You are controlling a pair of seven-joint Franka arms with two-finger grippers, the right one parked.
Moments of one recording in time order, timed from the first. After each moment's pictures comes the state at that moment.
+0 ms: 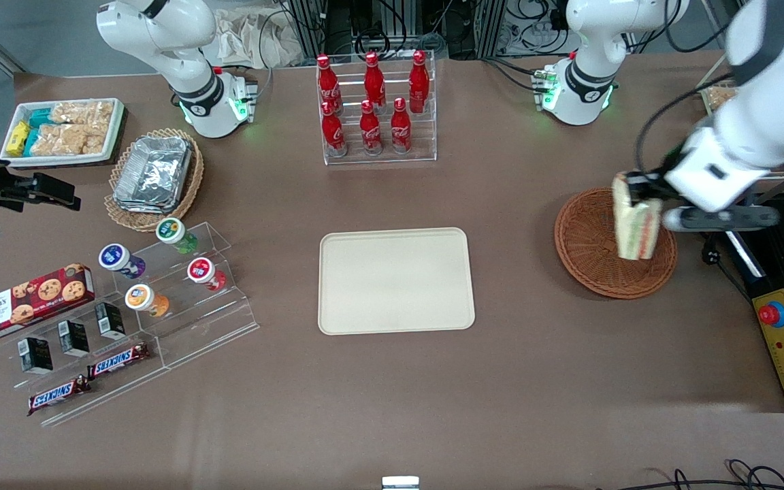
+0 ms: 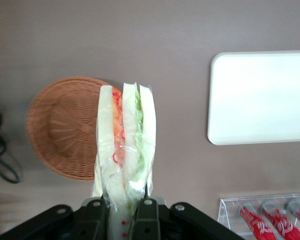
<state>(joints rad) 0.05 0.05 -0.30 -1.59 -0.08 1.53 -0.22</state>
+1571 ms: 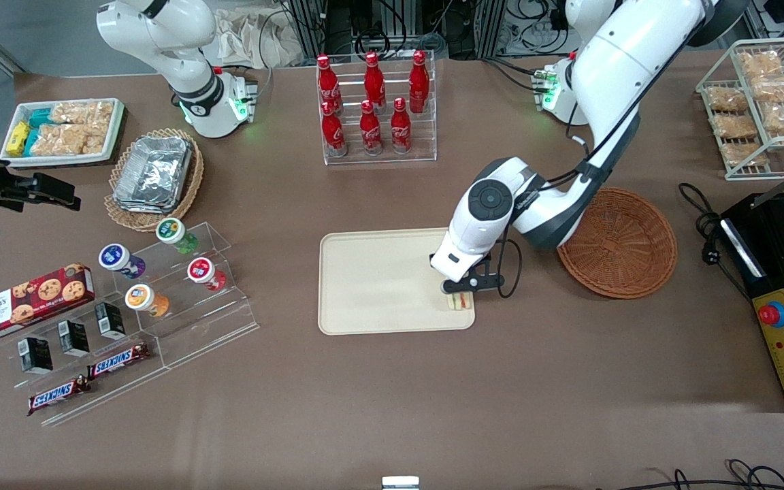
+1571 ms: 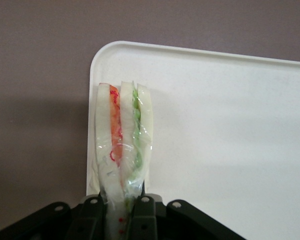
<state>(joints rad) -0.14 0.61 -0.54 -1.83 0.35 2.39 -0.96</state>
